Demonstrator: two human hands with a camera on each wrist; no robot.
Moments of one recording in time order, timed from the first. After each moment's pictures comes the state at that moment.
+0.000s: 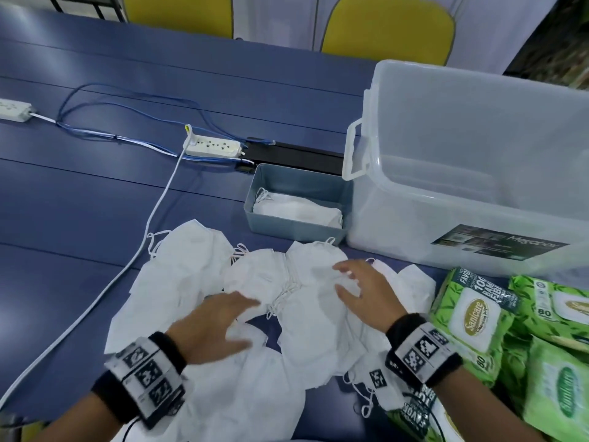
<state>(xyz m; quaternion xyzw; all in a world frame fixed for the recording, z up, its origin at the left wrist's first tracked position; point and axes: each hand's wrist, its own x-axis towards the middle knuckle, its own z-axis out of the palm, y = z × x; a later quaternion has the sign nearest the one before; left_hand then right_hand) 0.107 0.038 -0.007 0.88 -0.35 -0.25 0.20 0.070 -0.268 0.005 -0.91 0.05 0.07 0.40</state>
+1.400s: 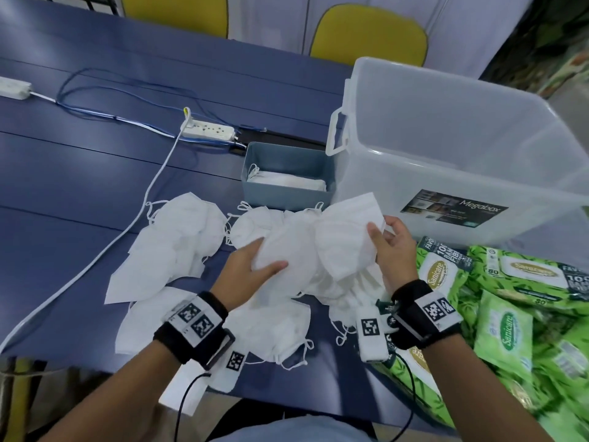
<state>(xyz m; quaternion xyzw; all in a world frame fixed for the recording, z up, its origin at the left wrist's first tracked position) 0.061 -0.029 0.024 0.80 -0.18 -0.09 0.57 0.029 -0.283 0.048 -0.71 0.23 -0.16 0.65</state>
